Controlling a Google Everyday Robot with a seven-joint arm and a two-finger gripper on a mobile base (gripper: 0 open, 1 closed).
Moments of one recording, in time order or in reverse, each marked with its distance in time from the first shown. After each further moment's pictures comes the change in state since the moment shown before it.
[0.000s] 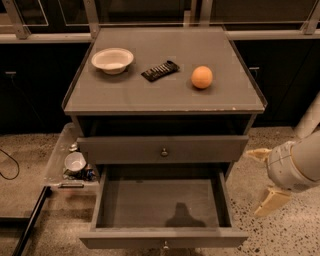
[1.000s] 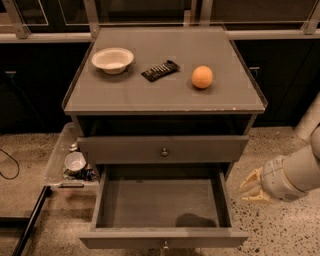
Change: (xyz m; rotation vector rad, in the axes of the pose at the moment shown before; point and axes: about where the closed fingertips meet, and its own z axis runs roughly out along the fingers) arm 0.028 0.011 0.048 -0.062 -0.041 0.030
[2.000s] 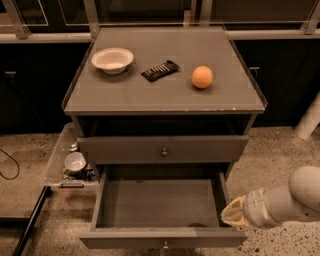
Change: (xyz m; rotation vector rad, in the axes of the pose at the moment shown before) arm 0.023 0.034 0.103 -0.031 -0.128 0.033
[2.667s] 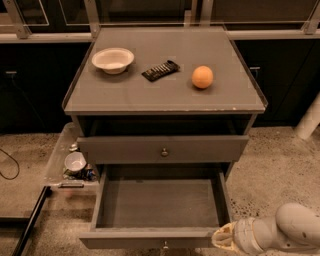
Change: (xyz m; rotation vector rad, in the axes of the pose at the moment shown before) arm 0.051 0.041 0.095 -0.026 -0.114 -0.018
